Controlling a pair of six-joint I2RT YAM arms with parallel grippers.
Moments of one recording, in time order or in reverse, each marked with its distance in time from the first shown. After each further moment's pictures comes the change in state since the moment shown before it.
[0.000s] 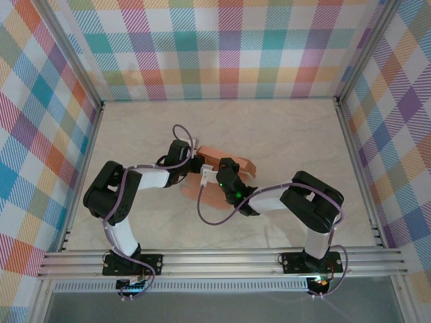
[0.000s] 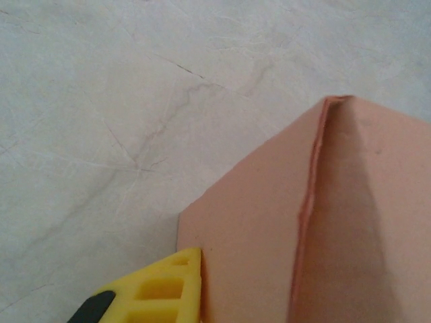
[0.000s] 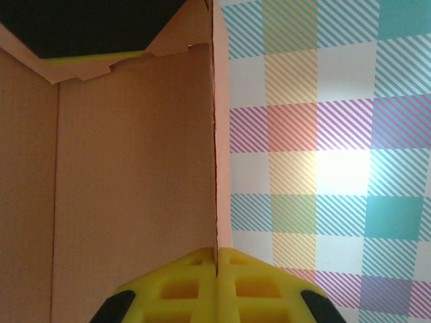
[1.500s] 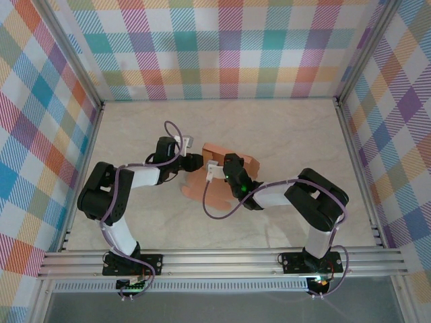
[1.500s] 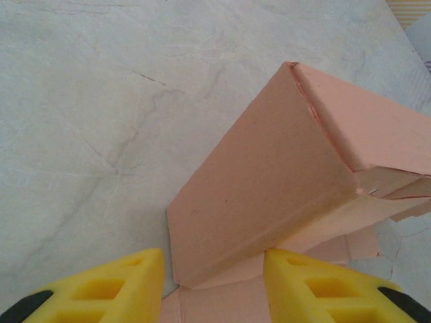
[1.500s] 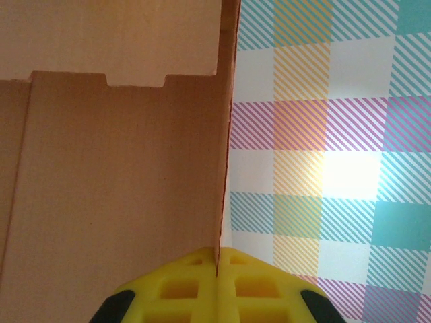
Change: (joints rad) left arm 0.118 -0.028 -0.023 0.025 0.297 0.082; right arm -0.085 -0.022 -0.005 -0.024 -0.102 -0.062
